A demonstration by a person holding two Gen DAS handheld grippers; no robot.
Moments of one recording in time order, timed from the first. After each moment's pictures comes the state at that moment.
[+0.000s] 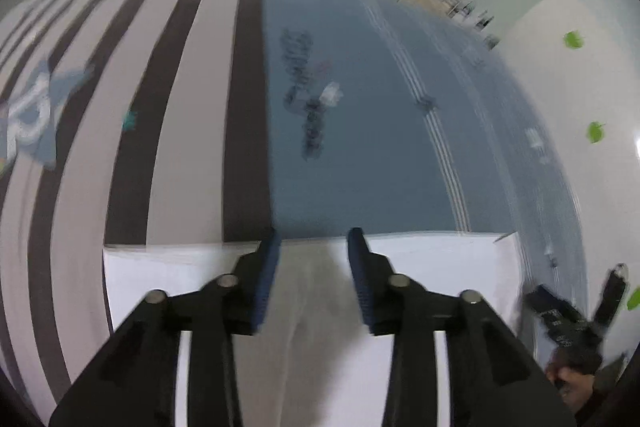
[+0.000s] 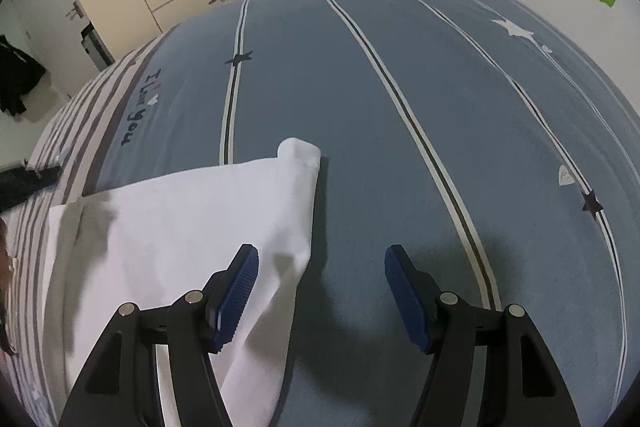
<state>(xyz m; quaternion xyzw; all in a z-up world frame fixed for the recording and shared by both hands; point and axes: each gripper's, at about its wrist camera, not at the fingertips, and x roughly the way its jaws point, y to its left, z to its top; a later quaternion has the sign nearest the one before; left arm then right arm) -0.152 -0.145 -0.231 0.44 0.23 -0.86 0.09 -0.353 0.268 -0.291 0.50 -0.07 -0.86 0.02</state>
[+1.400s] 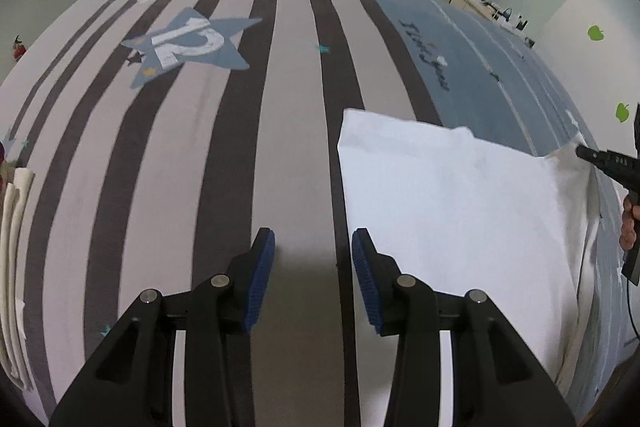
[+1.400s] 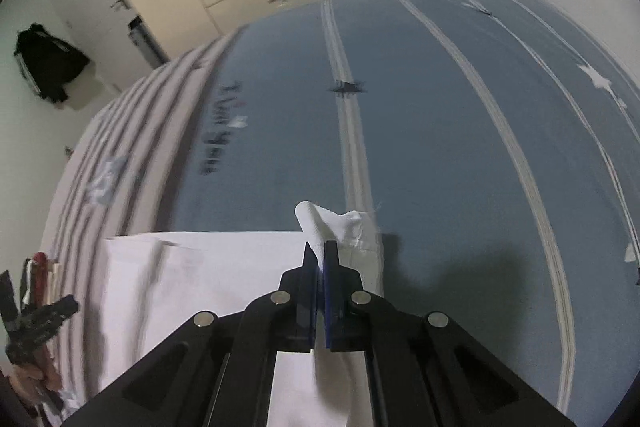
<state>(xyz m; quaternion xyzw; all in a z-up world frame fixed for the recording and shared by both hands) 0.049 -0.203 -0.265 0.46 0.20 -0.85 0.18 -0.419 0.151 -0.233 0.50 -0.08 -0.86 0.13</state>
